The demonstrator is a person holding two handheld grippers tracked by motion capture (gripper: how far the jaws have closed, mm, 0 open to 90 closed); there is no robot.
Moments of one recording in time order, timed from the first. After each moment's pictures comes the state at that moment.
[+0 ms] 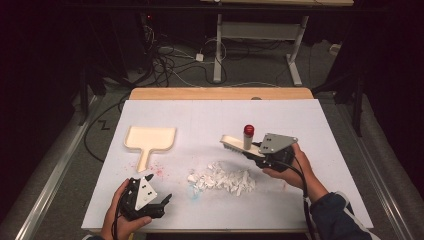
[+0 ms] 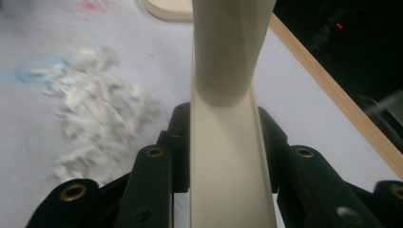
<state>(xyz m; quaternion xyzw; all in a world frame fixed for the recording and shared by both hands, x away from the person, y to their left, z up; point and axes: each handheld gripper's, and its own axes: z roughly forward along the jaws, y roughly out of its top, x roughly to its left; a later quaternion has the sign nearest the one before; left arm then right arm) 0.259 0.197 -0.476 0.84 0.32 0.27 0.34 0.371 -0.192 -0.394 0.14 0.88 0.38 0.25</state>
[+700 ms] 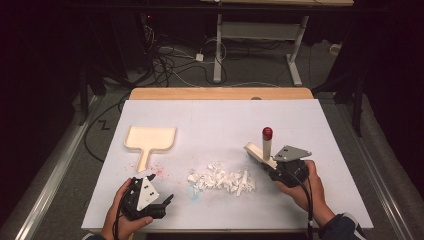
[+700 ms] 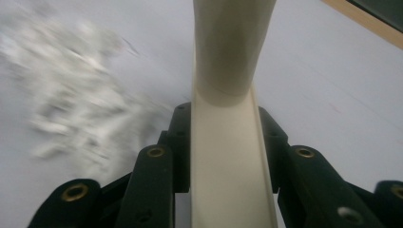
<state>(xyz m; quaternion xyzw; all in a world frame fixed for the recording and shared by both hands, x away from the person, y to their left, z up) 0.259 0.194 -0.475 0.85 0.31 0.27 0.34 0.339 -0.221 -0.421 0.32 0.85 0.34 0.23</state>
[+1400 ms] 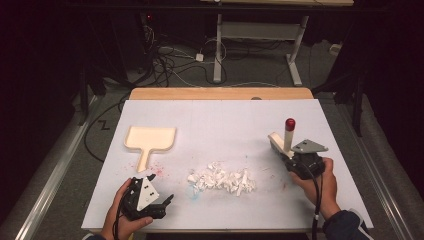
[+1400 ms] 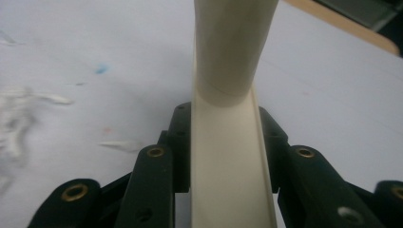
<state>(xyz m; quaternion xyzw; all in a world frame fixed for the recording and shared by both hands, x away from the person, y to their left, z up) 0.259 0.194 -0.475 0.85 0.31 0.27 0.34 0.355 -0.257 -0.427 0.41 0.81 0.29 0.30</state>
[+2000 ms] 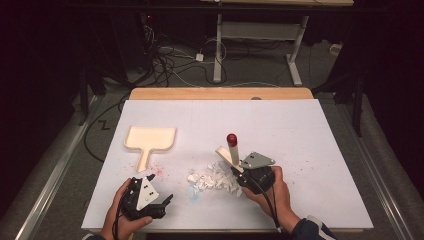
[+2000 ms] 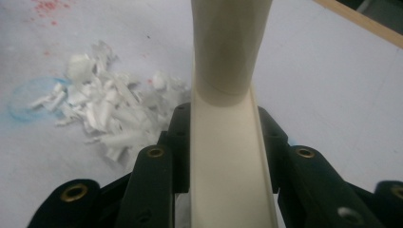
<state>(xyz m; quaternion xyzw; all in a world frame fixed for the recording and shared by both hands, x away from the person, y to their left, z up) 0.260 0.195 -0.476 0.85 0.31 0.27 0.33 0.325 -0.136 -0.434 0.32 0.85 0.35 0.25</state>
